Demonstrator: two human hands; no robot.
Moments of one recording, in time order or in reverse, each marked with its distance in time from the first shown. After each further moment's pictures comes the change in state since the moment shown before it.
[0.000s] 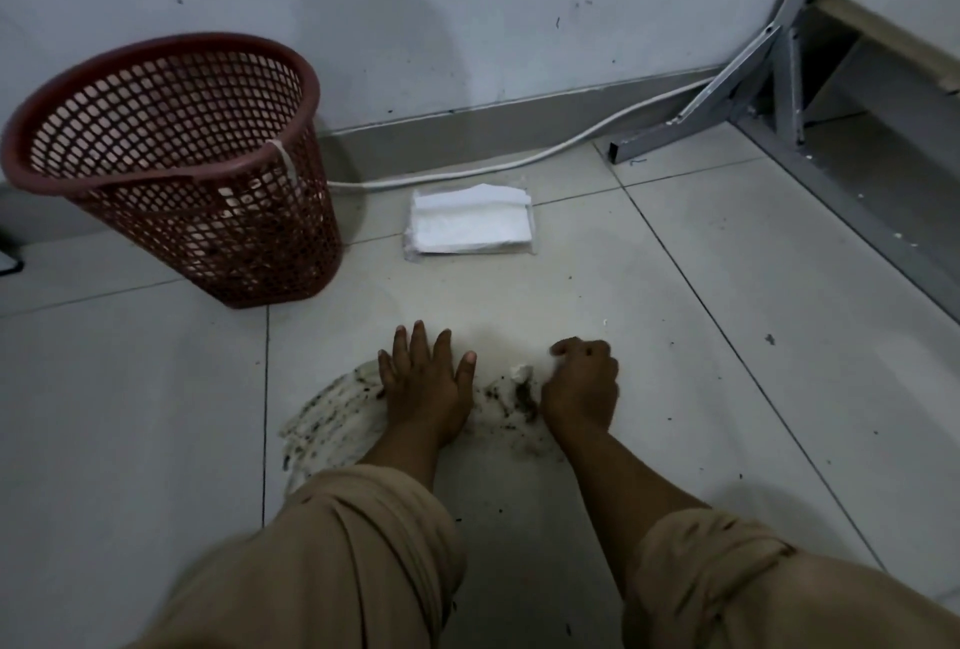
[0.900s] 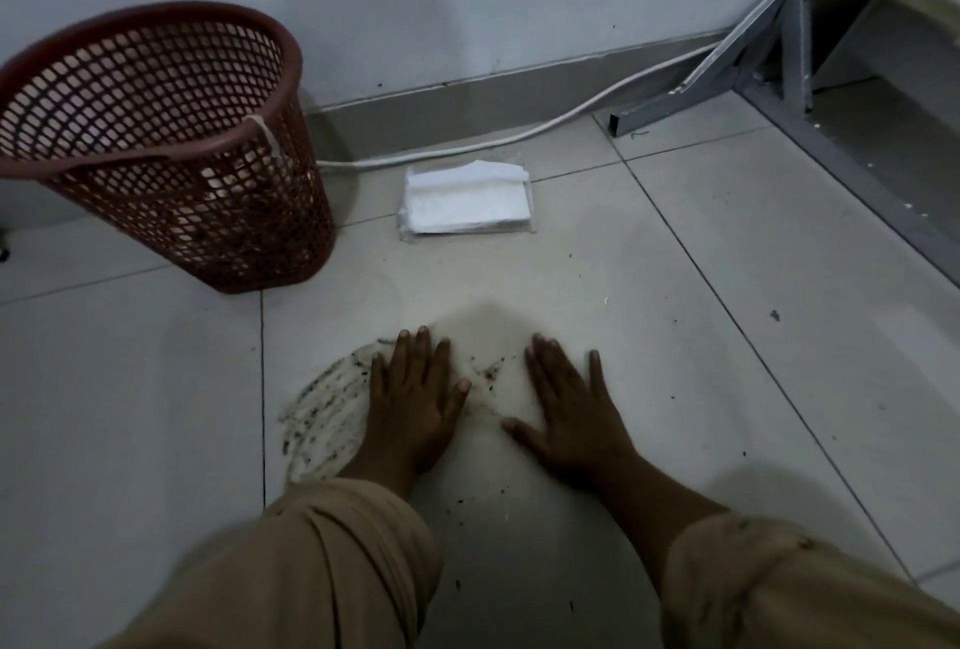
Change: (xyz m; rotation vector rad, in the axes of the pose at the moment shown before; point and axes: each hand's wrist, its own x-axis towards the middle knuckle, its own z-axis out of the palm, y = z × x) left_hand -0.022 -0.037 0.019 0.135 -0.023 0.213; right_hand -0.022 0.064 0.005 -0.436 -0.314 -0.711
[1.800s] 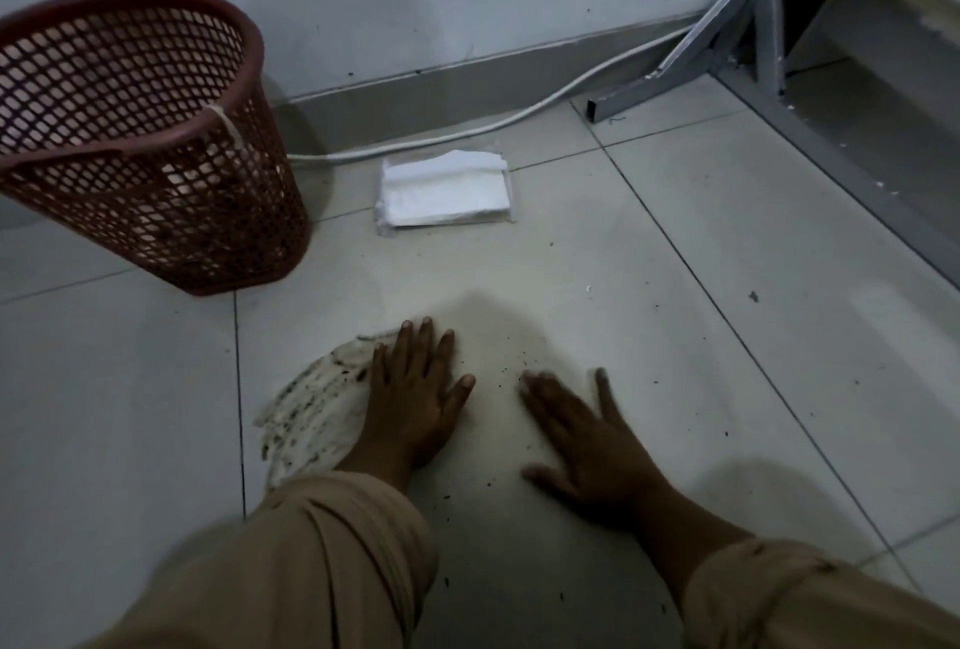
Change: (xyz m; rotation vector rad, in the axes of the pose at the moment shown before) left_hand 0.005 0.012 0.004 0.002 -0.027 0.090; right_hand -0.048 0.020 0.003 -0.043 -0.040 -0.162
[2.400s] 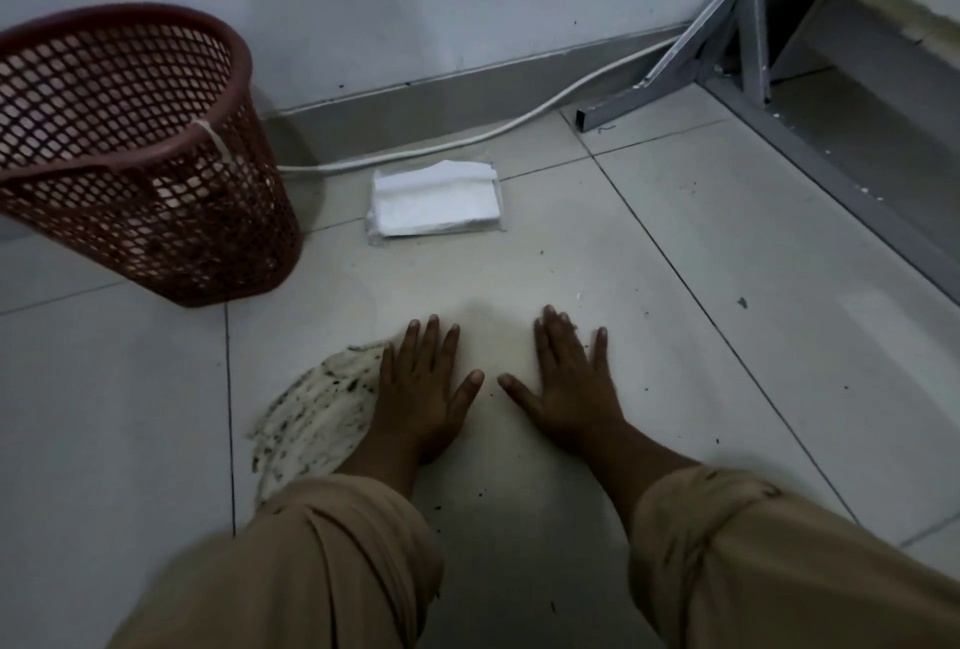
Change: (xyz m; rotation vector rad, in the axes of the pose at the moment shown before) left_hand 0.015 0.016 -0.002 -0.058 0.018 0.011; right_hand 0.061 0.010 -0.019 0.103 0.020 0.353
